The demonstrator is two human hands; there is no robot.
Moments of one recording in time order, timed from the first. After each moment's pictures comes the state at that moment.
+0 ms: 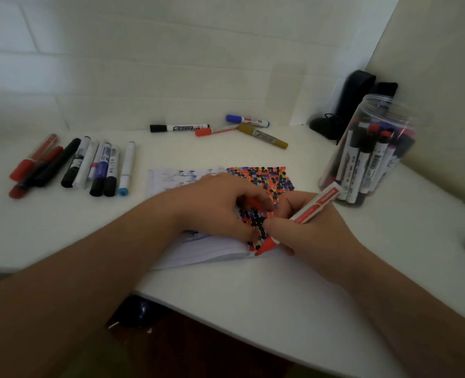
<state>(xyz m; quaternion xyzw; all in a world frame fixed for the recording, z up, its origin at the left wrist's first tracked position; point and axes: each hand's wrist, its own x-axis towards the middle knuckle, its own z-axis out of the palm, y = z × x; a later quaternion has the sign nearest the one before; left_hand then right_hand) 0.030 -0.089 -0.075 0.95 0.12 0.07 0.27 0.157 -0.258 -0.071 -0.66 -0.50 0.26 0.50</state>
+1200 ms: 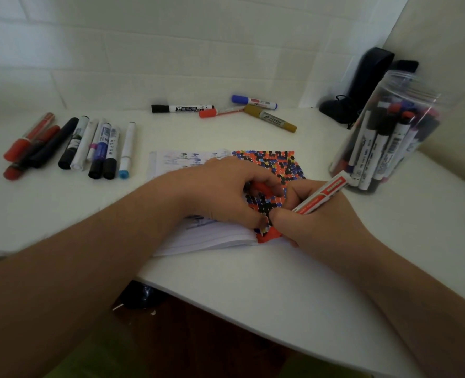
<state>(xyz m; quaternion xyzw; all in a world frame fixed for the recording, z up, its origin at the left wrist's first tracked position) 0.030 -0.092 -0.069 0.95 0.13 0.05 0.29 0.151 -0.256 -0.072 -0.71 -0.50 0.21 0.46</state>
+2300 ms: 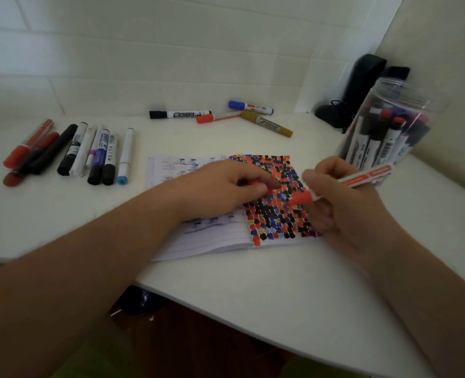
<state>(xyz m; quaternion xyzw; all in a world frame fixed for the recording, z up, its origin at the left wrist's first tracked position) 0.026 -0.094 -0.071 0.90 0.17 0.10 0.39 0.187 -0.257 -0.061 -0.53 -0.36 0.39 0.66</state>
